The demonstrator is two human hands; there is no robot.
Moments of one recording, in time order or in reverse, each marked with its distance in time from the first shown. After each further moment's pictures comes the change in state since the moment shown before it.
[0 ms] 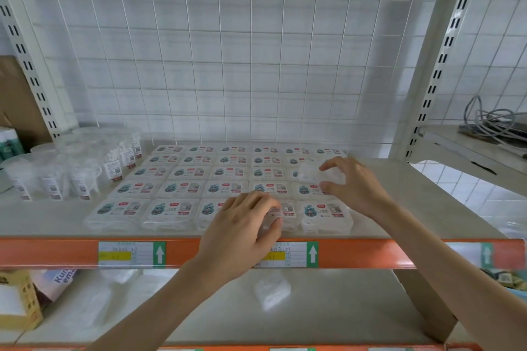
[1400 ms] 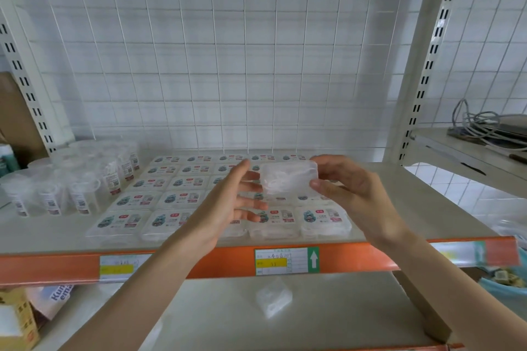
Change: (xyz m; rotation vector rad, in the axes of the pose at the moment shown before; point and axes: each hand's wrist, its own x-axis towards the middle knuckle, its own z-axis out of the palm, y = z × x) left_hand 0.040 0.000 -0.052 -1.162 -0.120 -0.670; right_hand -0.060 -0.060 -0.019 0.914 0.071 -0.173
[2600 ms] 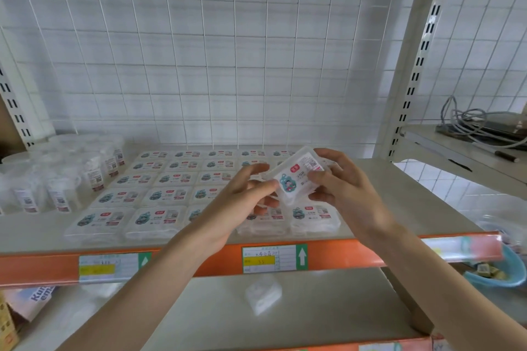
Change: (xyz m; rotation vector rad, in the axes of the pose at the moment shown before) left_hand 0.006 -0.007 0.025 0.092 -0.117 0.105; right_hand 0.003 0.002 0.000 0.141 0.095 0.255
